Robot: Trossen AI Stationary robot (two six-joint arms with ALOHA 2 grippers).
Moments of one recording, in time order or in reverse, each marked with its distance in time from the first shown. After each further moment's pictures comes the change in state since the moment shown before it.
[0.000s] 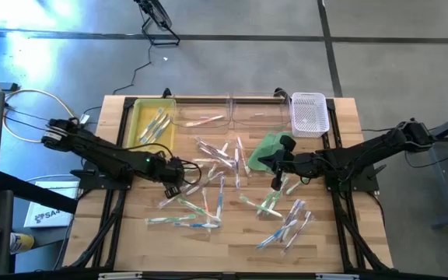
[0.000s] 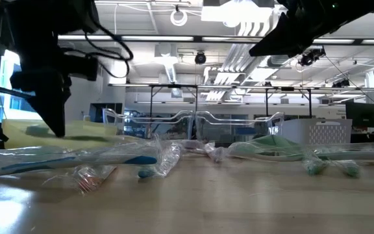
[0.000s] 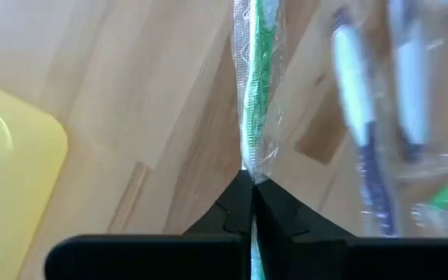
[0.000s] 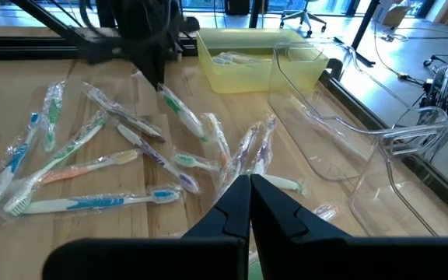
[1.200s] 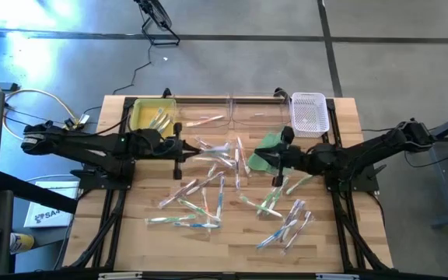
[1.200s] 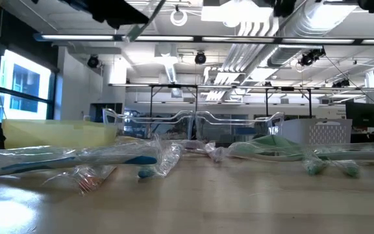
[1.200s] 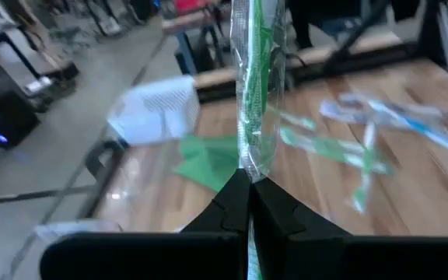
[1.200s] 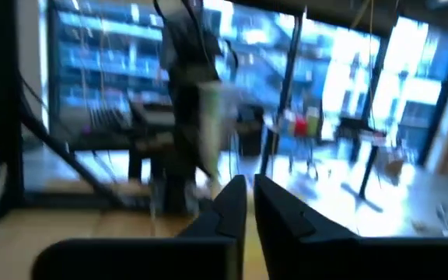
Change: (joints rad) left arm 0.194 -0.294 0.053 0.725 0.120 0.853; right arm -0.001 0.007 -0.001 0.611 -0.097 -0.329
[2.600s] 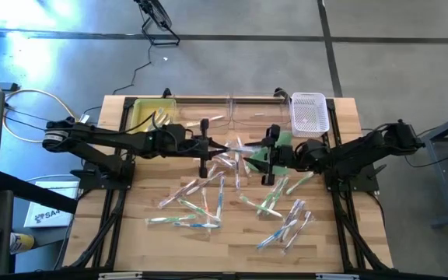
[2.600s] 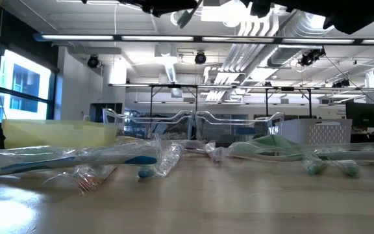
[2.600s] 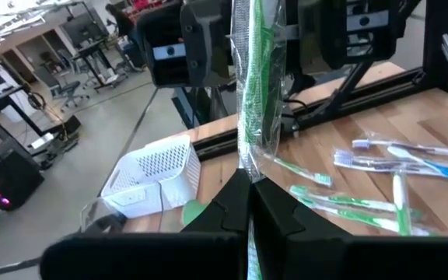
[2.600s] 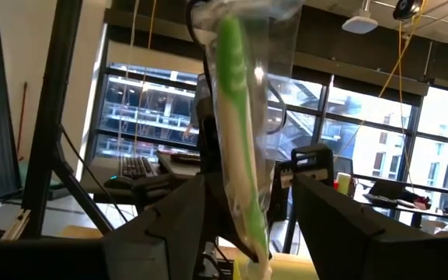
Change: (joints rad) left arm 0.022 0.327 0.206 0.226 0.087 0.137; right arm -0.116 0.239 0.001 0.407 -0.268 -0.033
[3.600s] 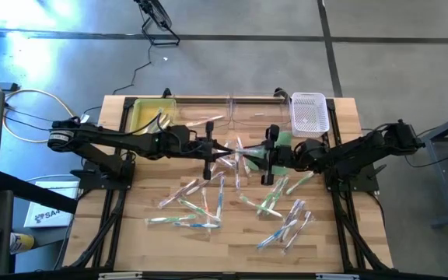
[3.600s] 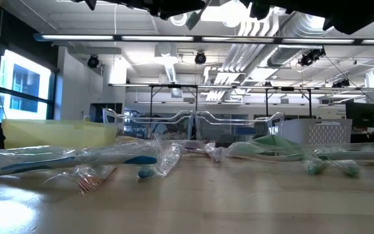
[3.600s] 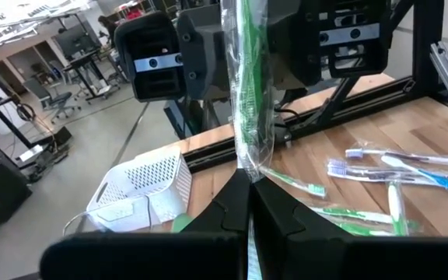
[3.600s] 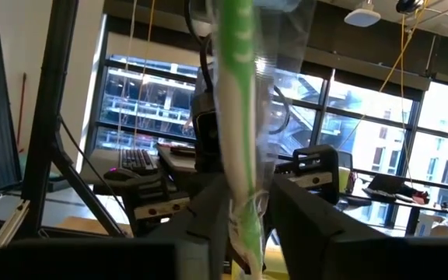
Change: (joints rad) left arm 0.000 0.062 -0.001 0.091 0.045 0.003; right arm -0.008 0.000 0.000 -0.025 -0.001 -0.001
